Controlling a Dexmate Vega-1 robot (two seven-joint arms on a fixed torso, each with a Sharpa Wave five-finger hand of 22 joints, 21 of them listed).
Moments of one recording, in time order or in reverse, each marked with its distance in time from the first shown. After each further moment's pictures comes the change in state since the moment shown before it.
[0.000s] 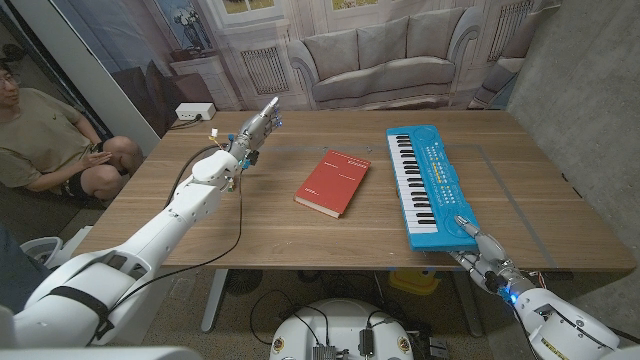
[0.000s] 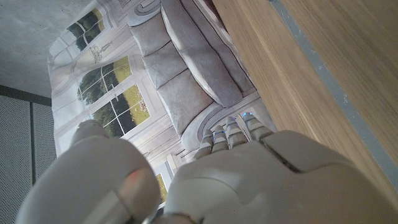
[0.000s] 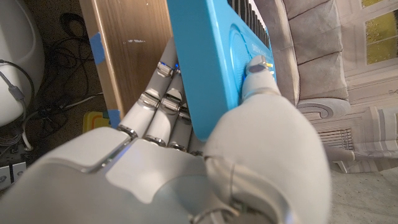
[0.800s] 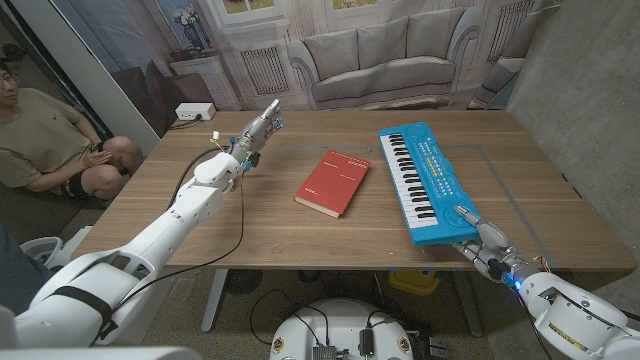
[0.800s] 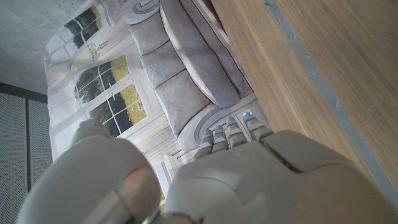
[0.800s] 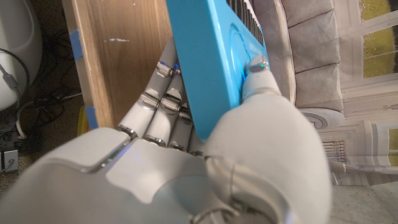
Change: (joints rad) left arm 0.000 -0.014 0.001 0.021 -0.006 -0.007 -0.001; left_hand 0.004 0.004 -0.004 0.004 0.000 0.000 0.000 0.000 0.000 0.000 0.000 0.000 0.000 0.000 0.000 0.000 0.000 0.000 0.000 0.000 0.000; right arm 0.022 -0.034 0.064 -0.066 0.039 -0.098 -0.065; right_hand 0.000 0.000 0.000 0.000 0.000 0.003 0.001 0.002 0.006 0.001 0.001 0.000 0.000 0.002 0.002 -0.003 0.000 0.000 0.000 0.016 -0.004
